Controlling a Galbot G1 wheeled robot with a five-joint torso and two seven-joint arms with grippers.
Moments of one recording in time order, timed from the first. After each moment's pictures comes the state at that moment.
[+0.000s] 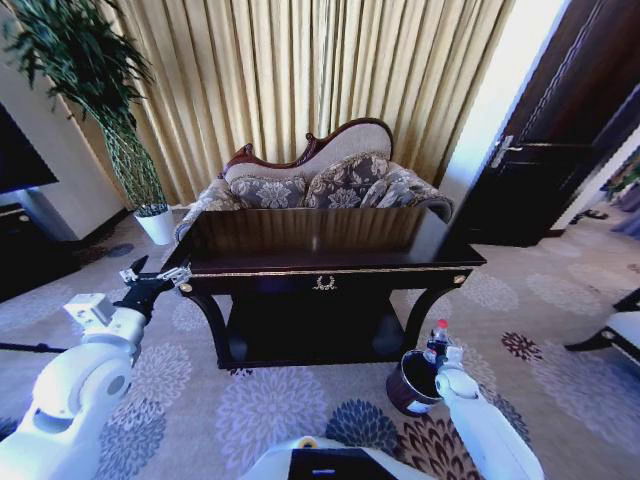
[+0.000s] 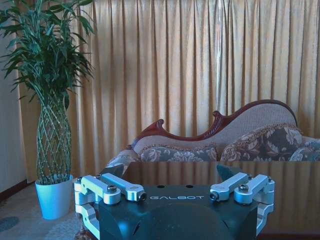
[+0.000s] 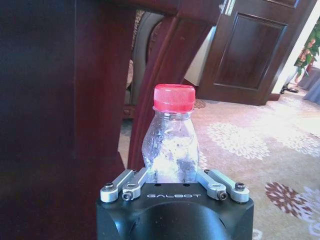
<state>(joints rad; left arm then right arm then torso) 1.47 -0.95 -0.88 -2.35 -0.76 0.45 -0.27 -1.11 1.11 0.50 1.04 0.37 0.05 0.21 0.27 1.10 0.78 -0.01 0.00</state>
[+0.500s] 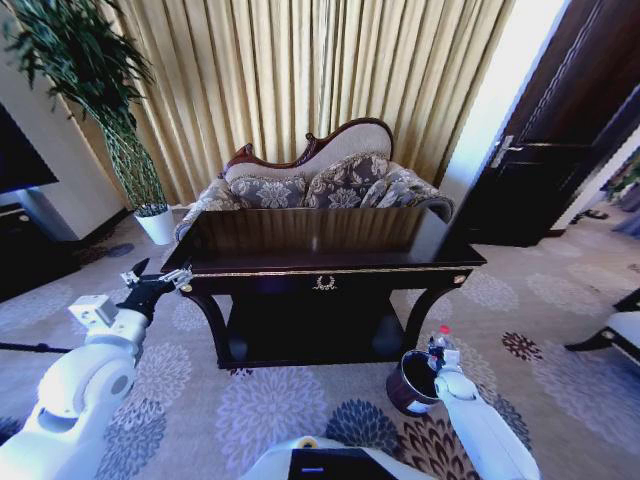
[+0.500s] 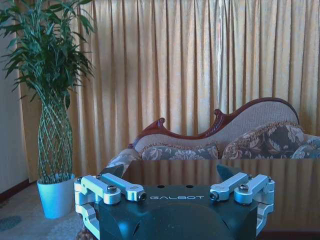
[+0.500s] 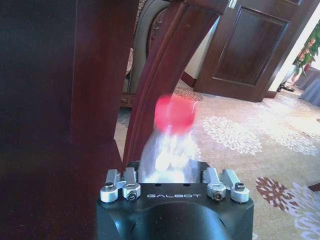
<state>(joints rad) 1.46 -0.94 -0.87 -2.34 -0.74 0.44 -0.27 -1.13 1.12 0.50 1.07 0.33 -0.01 0.23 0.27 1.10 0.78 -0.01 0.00</state>
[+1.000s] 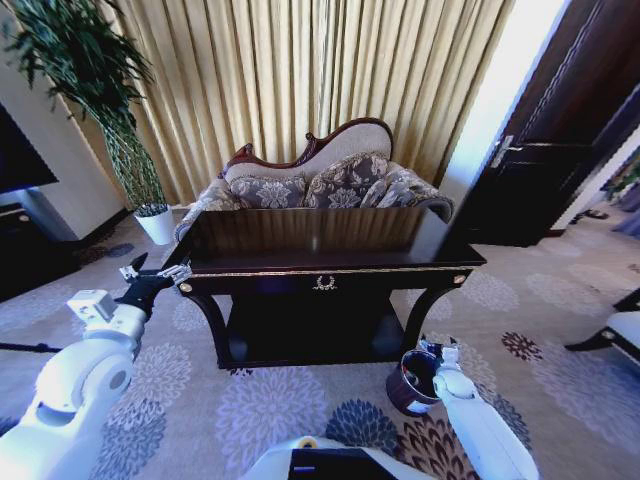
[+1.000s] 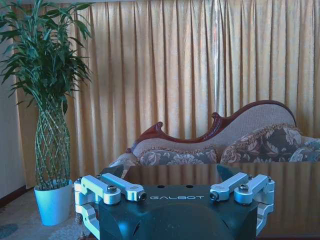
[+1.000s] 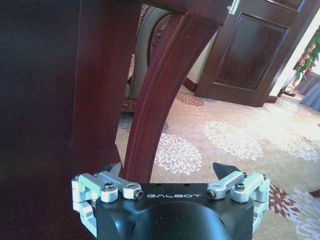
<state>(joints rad) 1.45 -0.93 -0.87 -2.33 -0.75 0.44 -0.26 -1.14 1.11 0.51 1.10 0.32 -0.01 0.24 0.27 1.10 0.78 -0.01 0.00</state>
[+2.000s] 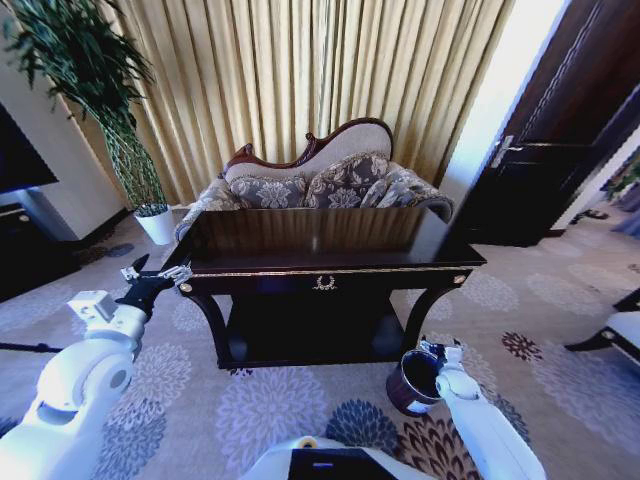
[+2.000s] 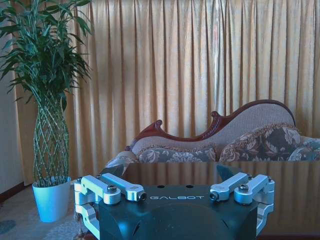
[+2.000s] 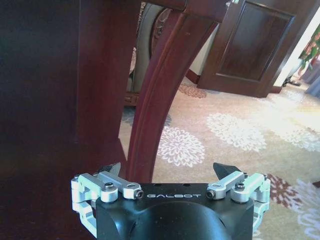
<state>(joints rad) 1.44 -0.94 -0.87 -2.32 -0.75 0.43 -0.25 -1.17 1.09 0.51 1.18 0.38 -0.09 0.24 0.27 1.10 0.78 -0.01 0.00</state>
